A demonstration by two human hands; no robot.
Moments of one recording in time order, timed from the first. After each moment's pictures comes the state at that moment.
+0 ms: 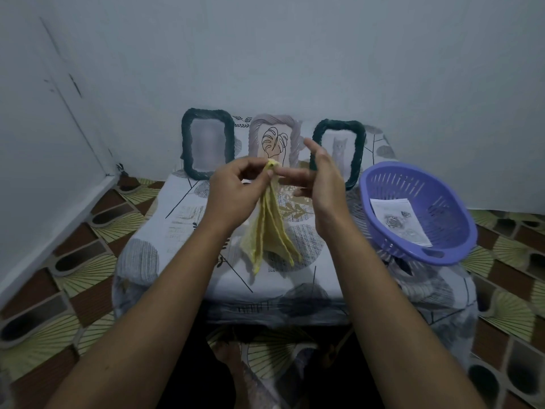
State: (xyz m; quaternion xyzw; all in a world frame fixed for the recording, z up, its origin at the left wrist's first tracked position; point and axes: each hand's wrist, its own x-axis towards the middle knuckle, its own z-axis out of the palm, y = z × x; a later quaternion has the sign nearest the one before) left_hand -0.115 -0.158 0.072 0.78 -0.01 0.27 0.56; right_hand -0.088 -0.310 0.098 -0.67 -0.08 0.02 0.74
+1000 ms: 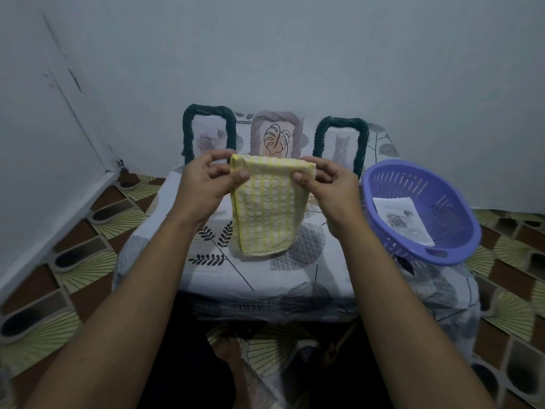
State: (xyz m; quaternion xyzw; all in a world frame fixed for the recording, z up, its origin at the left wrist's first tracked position) left_hand -0.117 -0.115 0.069 0.69 0.03 0.20 0.70; right_hand -0.061 -0.331 0.066 -0.67 -0.13 -0.01 0.73
